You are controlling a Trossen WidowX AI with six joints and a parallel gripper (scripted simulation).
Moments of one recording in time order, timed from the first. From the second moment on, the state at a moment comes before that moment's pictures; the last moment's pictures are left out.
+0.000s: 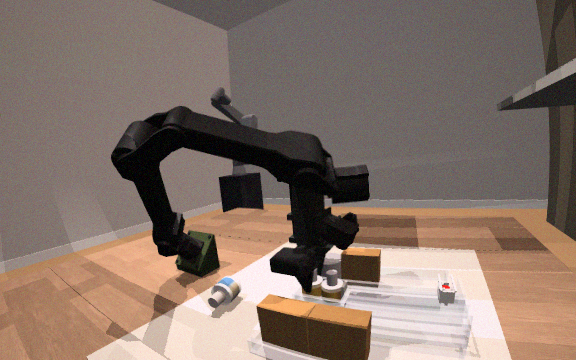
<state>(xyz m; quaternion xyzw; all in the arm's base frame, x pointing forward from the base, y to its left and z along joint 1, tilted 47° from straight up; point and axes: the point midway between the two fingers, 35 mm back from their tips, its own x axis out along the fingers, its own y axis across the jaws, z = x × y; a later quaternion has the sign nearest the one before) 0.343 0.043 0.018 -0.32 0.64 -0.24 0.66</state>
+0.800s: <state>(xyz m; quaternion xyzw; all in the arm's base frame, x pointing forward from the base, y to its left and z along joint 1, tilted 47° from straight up) 0.341 0.041 0.017 -0.32 0.64 -0.24 0.66</state>
